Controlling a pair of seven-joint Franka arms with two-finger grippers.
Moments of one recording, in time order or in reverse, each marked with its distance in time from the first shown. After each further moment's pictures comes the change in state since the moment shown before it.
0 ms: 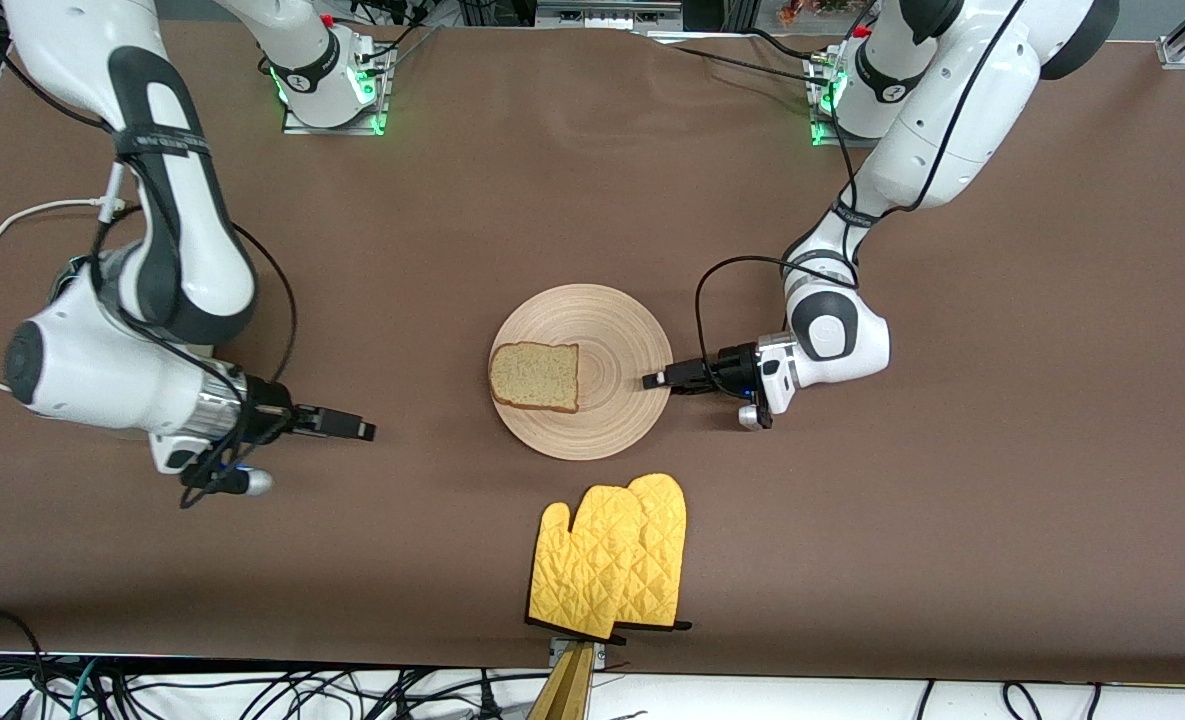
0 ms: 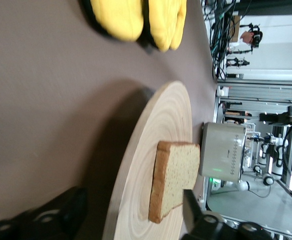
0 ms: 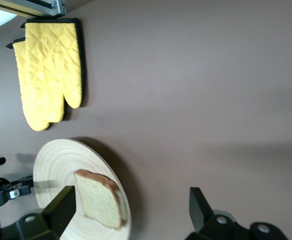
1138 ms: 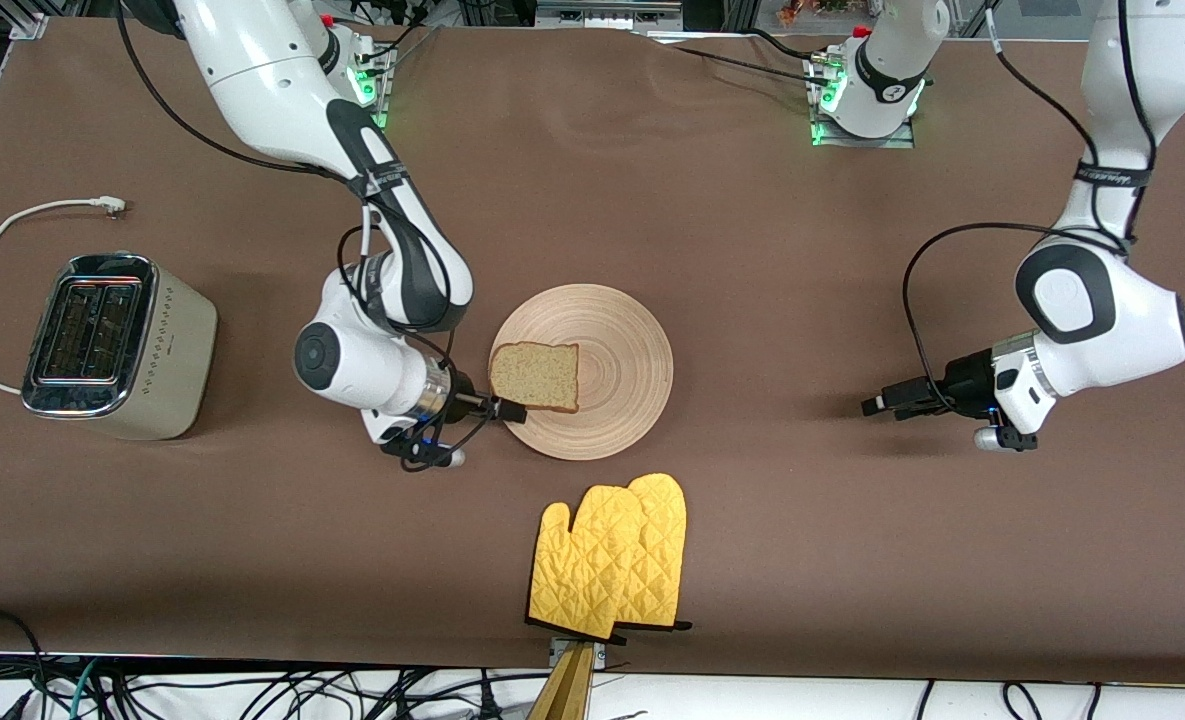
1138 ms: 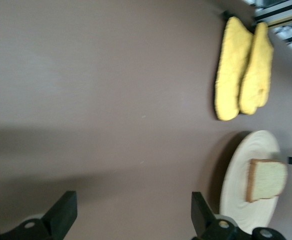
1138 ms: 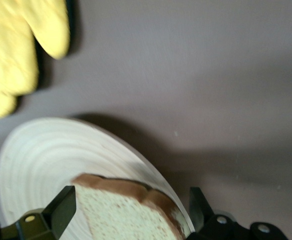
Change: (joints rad) left arm 0.386 -0.373 0.014 -0.093 1.010 -0.020 -0.577; right arm 0.282 0.140 -0.001 -0.089 0.019 0.248 0.242
